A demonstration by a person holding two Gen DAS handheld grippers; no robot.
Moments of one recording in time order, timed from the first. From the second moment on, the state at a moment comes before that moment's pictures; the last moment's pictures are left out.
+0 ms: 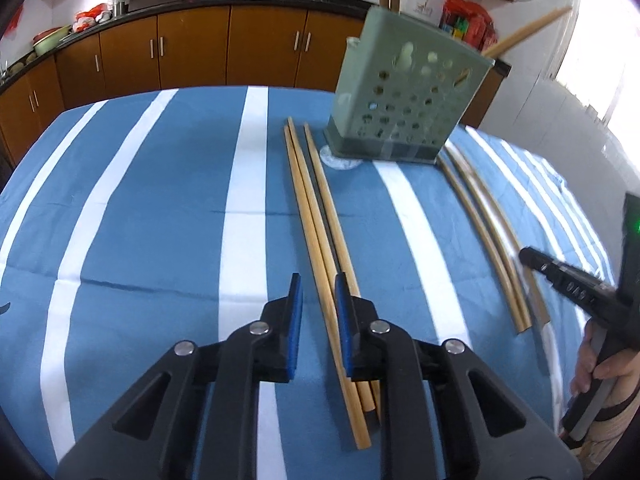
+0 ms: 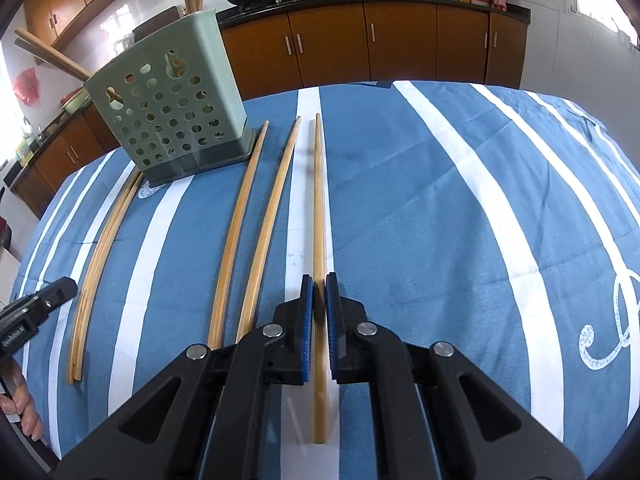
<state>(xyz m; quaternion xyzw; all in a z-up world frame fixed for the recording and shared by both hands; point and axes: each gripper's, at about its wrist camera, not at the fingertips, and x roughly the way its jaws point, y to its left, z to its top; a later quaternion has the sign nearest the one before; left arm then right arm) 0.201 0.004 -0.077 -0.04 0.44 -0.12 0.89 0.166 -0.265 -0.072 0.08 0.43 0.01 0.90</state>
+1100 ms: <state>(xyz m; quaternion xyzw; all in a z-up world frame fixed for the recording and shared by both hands) 0.228 0.069 -0.083 -0.04 0.43 -0.03 0.90 0.178 -0.287 -0.073 0.08 0.42 -0.02 0.90</state>
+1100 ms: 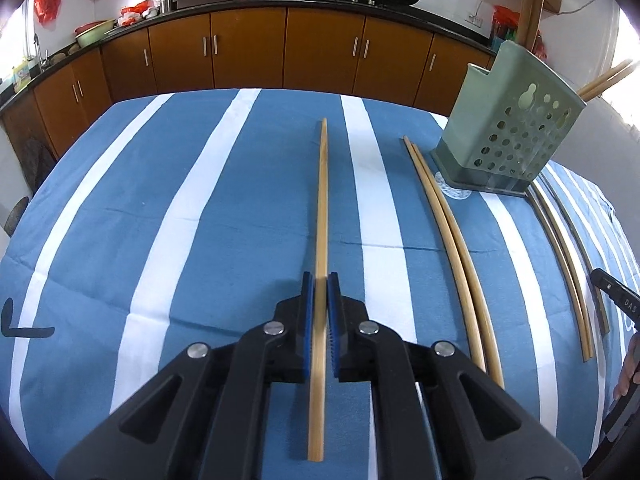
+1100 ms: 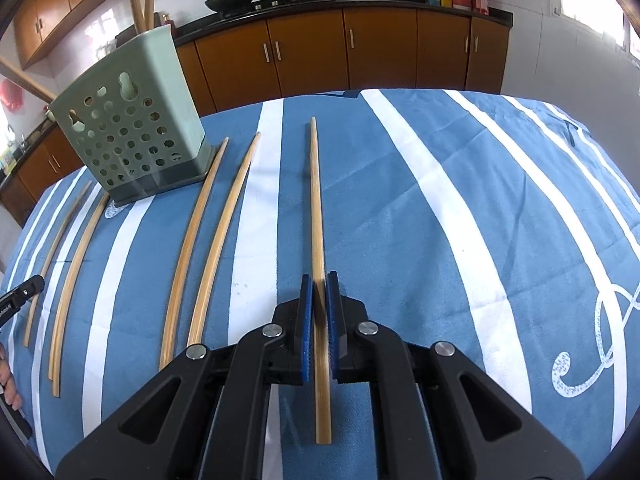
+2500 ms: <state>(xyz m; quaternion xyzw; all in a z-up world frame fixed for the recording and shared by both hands) 0.229 0.076 -0.085 -0.07 0.43 -0.04 0.90 0.178 -0.286 -0.073 0.08 0.42 -0.02 0.90</state>
